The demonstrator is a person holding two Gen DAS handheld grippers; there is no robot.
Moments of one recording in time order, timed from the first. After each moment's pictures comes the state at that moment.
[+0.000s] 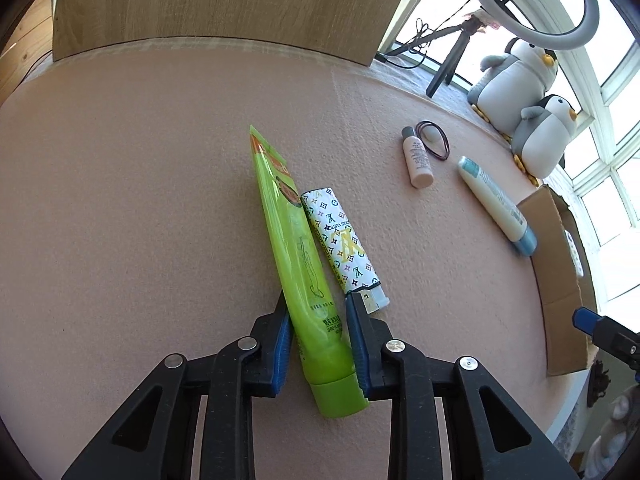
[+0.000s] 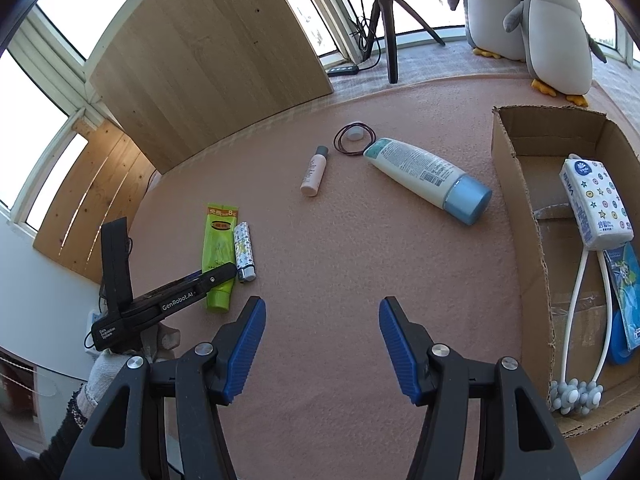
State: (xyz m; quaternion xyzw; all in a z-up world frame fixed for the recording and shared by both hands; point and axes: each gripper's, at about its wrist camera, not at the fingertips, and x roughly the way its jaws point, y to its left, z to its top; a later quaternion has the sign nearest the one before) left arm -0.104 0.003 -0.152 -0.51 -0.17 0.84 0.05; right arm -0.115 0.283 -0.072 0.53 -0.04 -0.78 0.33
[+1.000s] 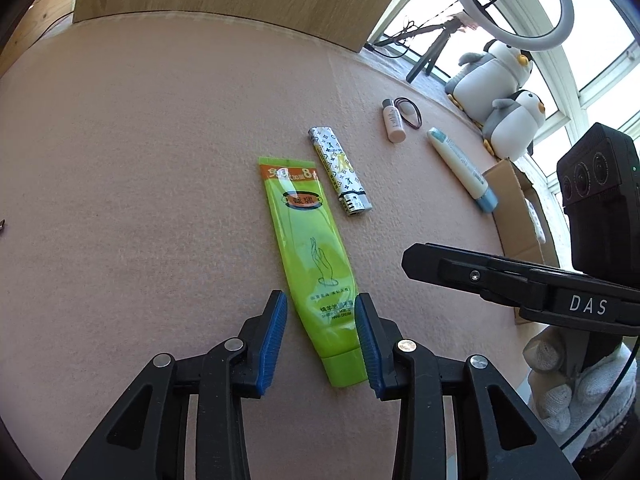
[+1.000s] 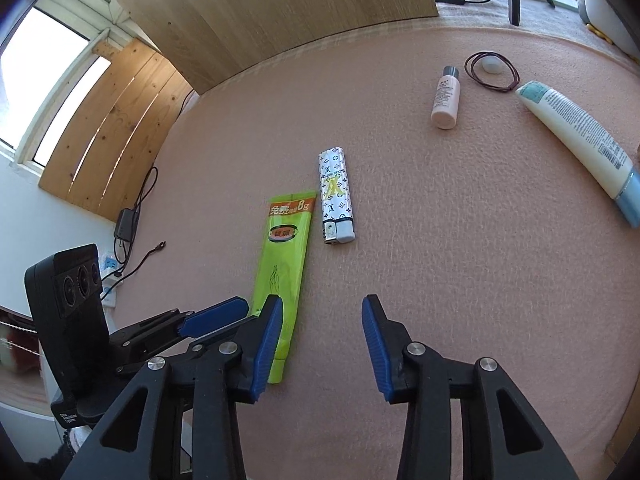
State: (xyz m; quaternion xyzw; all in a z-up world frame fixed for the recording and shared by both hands) left arm -0.031 -0.016 -0.141 -0.52 -0.21 0.82 0.09; right arm -0.091 0.167 -0.123 0.60 0.01 -0.69 0.41
